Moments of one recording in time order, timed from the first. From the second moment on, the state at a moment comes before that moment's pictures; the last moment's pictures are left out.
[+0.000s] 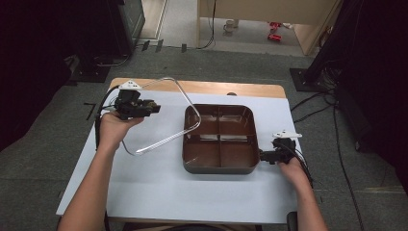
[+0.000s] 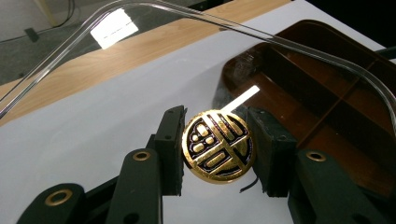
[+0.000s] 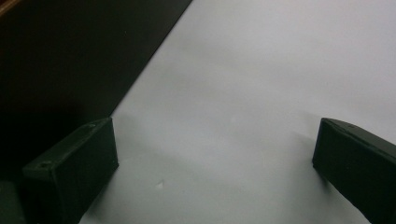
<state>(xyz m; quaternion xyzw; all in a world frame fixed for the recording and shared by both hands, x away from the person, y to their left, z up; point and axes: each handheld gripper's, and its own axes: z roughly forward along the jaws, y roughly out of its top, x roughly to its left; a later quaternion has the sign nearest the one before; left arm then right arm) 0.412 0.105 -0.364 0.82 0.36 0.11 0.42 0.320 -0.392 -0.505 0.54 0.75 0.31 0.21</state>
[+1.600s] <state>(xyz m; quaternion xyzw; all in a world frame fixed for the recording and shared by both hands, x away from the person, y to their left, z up) 0.397 -0.074 -0.398 0.90 0.17 0.04 0.40 0.320 -0.392 -0.505 0.54 0.75 0.31 0.21</state>
